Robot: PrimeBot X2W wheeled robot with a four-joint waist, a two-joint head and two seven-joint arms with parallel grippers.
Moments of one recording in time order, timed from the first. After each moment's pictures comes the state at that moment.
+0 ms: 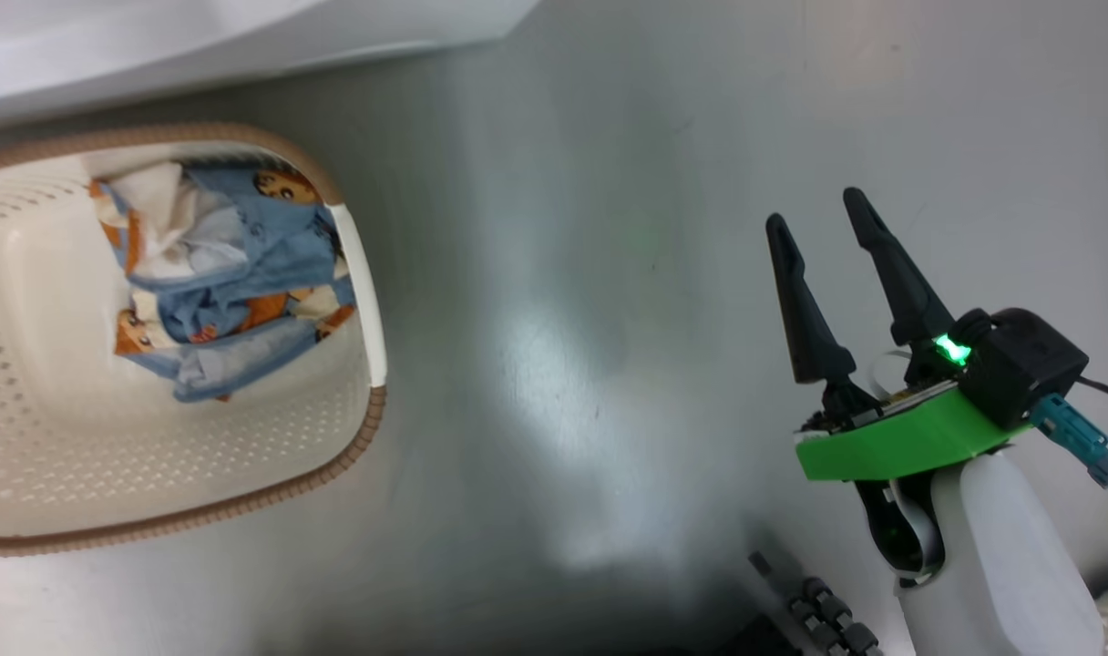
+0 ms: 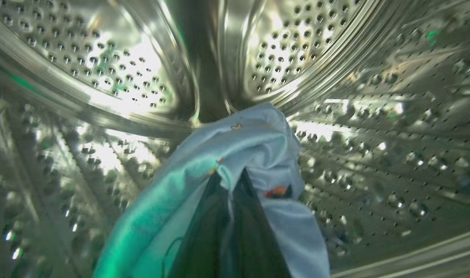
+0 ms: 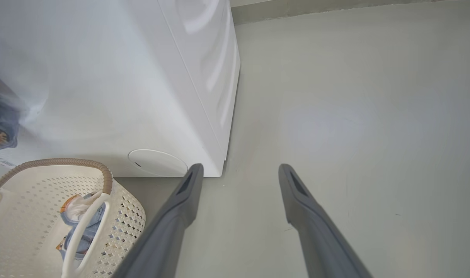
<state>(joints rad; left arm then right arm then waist) -1.50 0.30 -0.08 0.80 -0.35 -0.13 0.10 -0.38 -0.07 0.12 0.05 0.24 0.13 -0.25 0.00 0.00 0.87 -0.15</state>
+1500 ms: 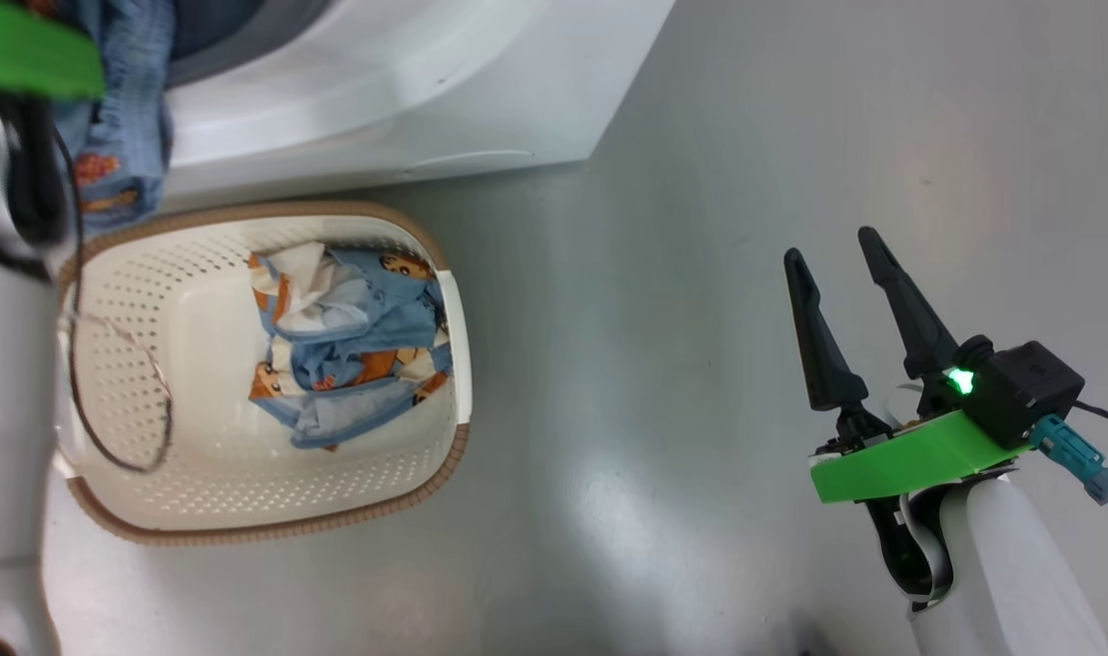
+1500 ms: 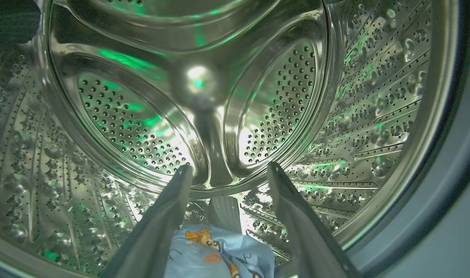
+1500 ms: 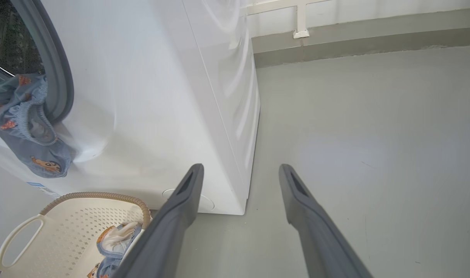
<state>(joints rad) -1.09 0.27 -0.23 0.52 -0.48 0.02 -0.26 -0.34 -0.08 0.09 0.09 0.24 0.13 -0.26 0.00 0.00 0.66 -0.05</state>
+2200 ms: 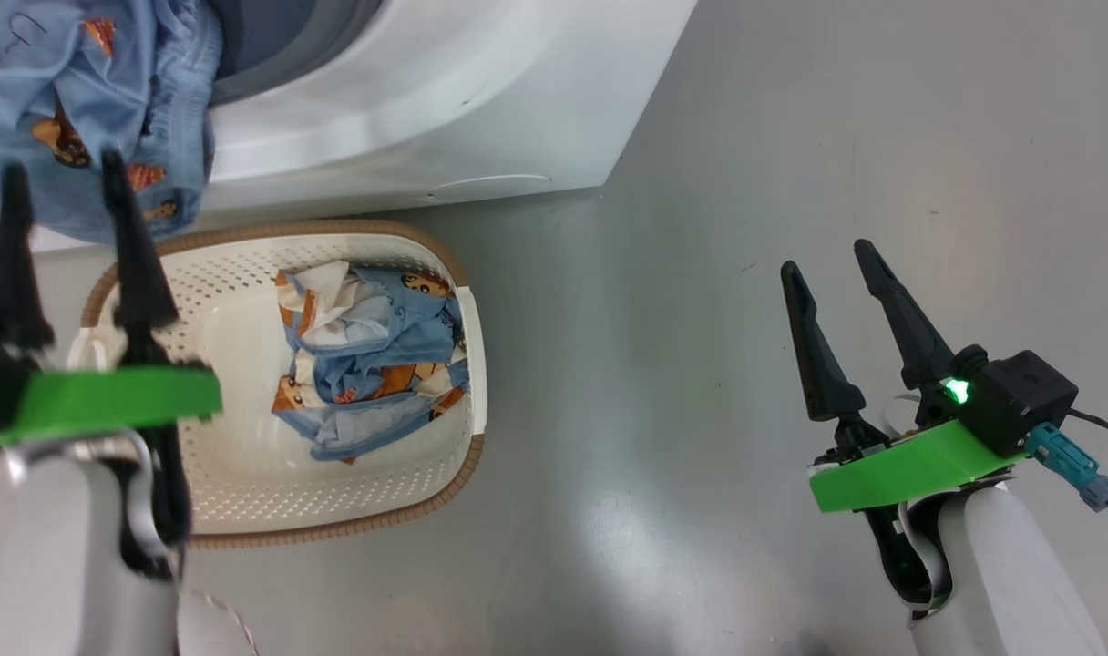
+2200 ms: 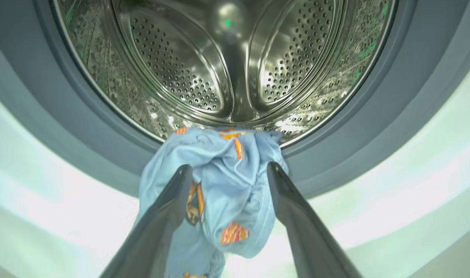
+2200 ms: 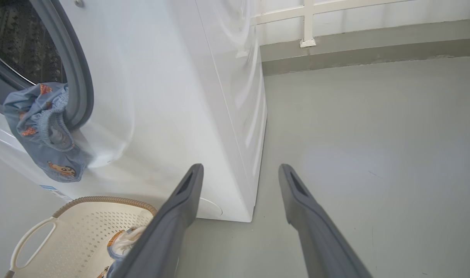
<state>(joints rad) -0.50 0.19 -0.09 0.13 -0.37 0.11 -0.26 -0.33 -0.08 0.10 0.10 0.24 0.13 -0.26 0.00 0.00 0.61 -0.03</state>
